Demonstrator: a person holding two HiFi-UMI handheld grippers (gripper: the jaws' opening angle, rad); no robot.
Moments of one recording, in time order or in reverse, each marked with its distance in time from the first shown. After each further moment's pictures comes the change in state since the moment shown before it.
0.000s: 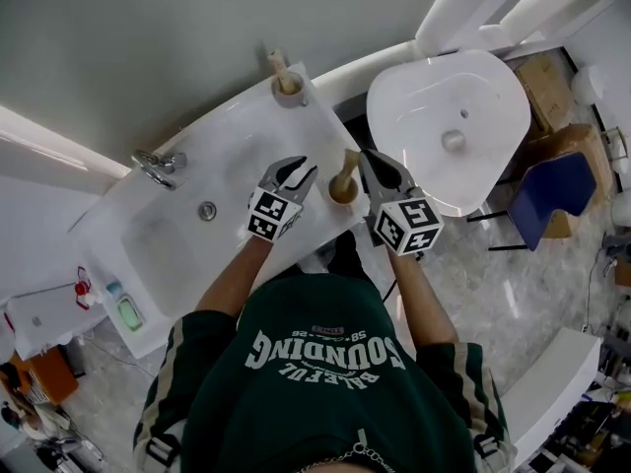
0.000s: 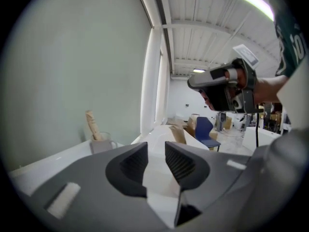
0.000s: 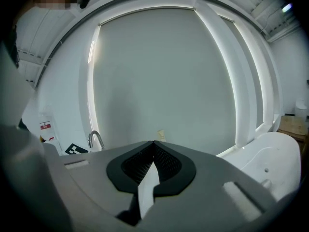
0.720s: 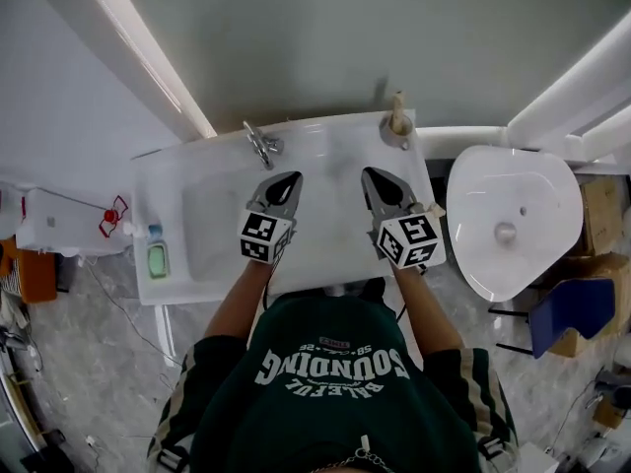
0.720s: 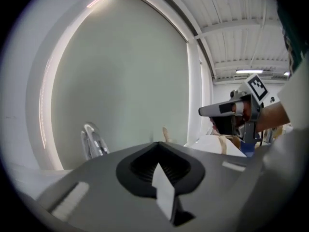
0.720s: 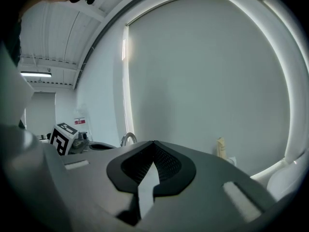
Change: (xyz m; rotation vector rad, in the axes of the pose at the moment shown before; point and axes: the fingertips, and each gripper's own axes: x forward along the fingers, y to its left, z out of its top) left arm -0.227 0.131 0.002 -0.137 -0.101 0.556; right arm 0.112 0.174 -0.007 -0.111 -0.004 0.416
